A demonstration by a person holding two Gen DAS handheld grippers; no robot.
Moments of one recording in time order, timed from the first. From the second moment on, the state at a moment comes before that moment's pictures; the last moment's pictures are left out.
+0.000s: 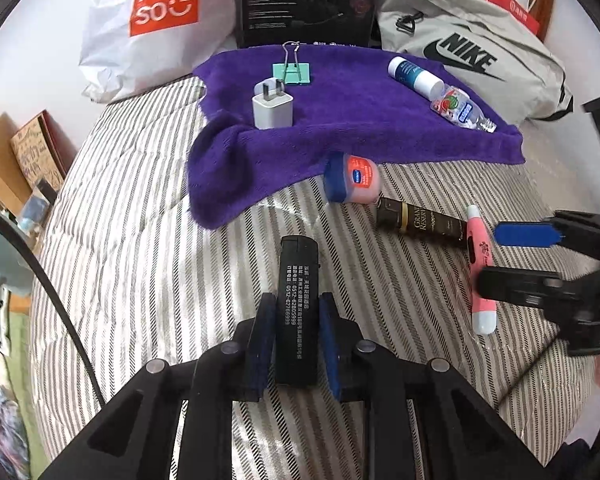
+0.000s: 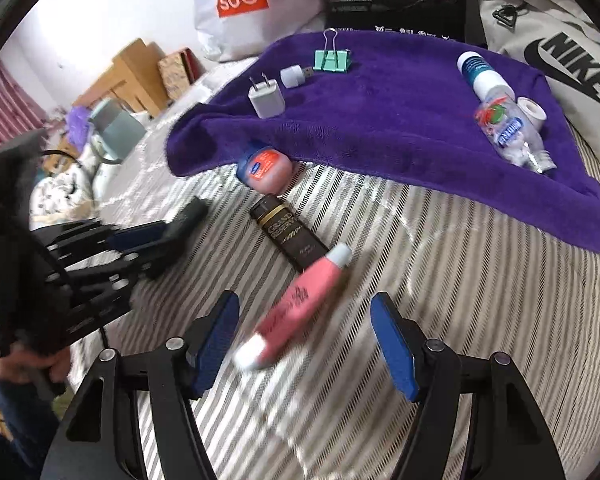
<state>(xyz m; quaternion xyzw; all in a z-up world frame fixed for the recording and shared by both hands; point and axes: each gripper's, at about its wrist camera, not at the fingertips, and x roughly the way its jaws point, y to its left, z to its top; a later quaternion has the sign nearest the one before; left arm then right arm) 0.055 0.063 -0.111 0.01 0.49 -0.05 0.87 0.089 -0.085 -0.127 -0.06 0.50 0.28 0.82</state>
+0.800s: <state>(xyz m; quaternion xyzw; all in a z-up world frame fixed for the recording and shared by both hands) 0.054 0.060 -0.112 0.01 0.47 -0.05 0.88 0.079 -0.135 -0.127 -0.18 0.49 0.22 0.82</state>
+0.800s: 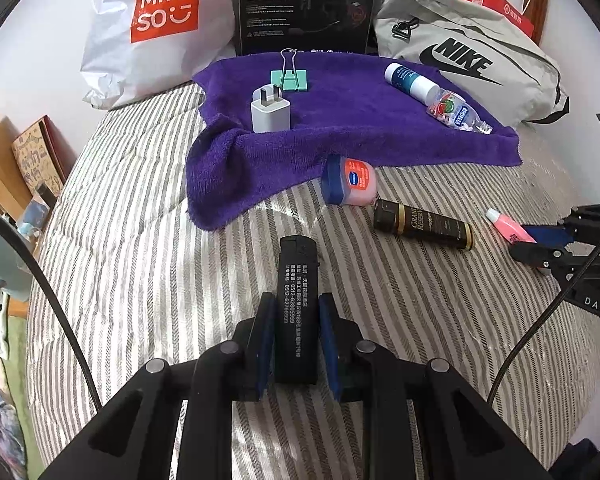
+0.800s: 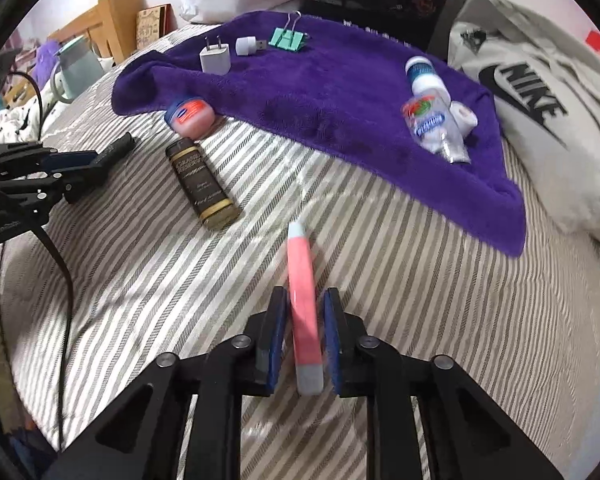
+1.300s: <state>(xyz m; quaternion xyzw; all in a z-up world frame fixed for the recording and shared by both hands) 0.049 0.072 -0.106 -0.02 0.47 -0.06 0.88 0.081 -0.149 -0.111 -0.13 0.47 0.26 0.83</state>
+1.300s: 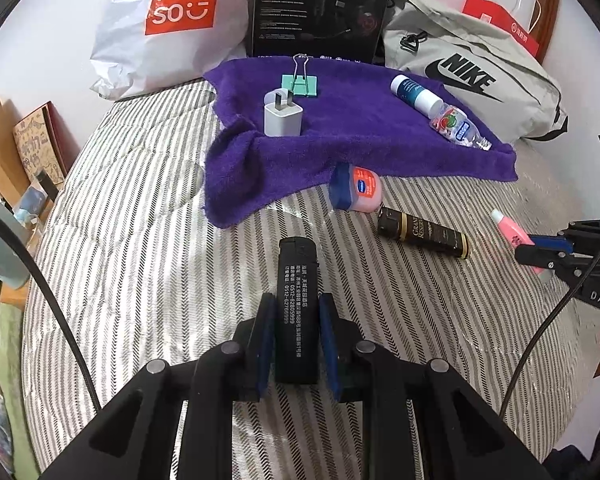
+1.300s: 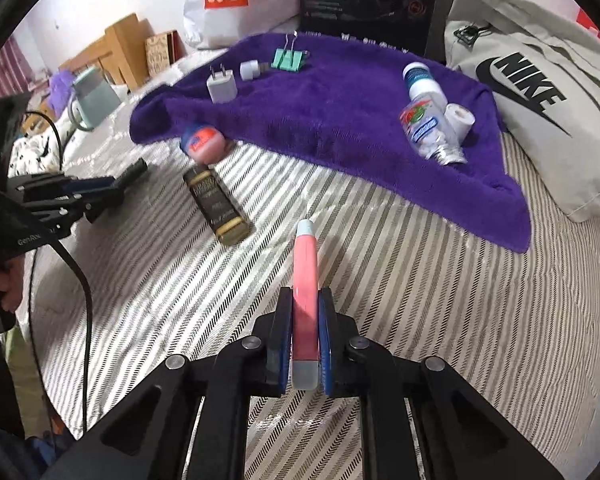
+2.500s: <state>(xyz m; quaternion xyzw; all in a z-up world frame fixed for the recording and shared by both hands) 0.153 0.044 -0.046 0.00 0.43 -0.09 0.90 0.190 -0.143 -0.065 -0.09 0.45 0.26 0.85</state>
